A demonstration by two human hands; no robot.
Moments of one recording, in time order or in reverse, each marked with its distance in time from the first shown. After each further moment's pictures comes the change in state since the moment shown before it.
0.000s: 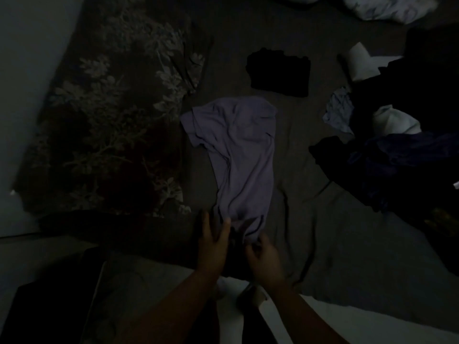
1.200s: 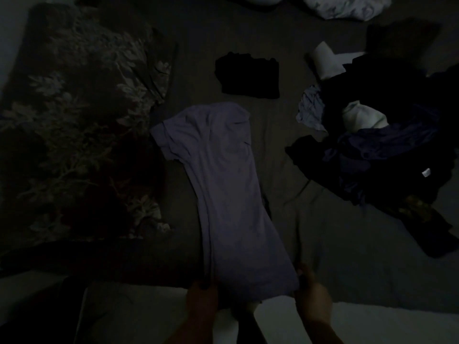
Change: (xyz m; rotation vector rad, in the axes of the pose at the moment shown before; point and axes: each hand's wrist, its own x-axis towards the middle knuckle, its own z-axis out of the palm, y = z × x) left_hand -0.013 -0.070 0.010 0.327 0.058 -0.350; right_hand -0.037 0.090 -0.078 -0.301 0.213 0.419
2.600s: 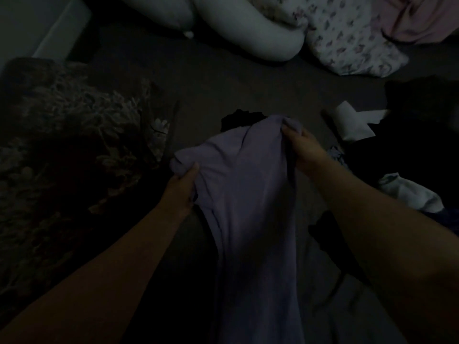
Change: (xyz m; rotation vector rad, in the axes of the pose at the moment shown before) left_hand 0.176 0.377 -0.074 -0.765 -0.410 0.461; right_hand 0.323 -0.383 -0.121 0.960 -0.263 -0.385
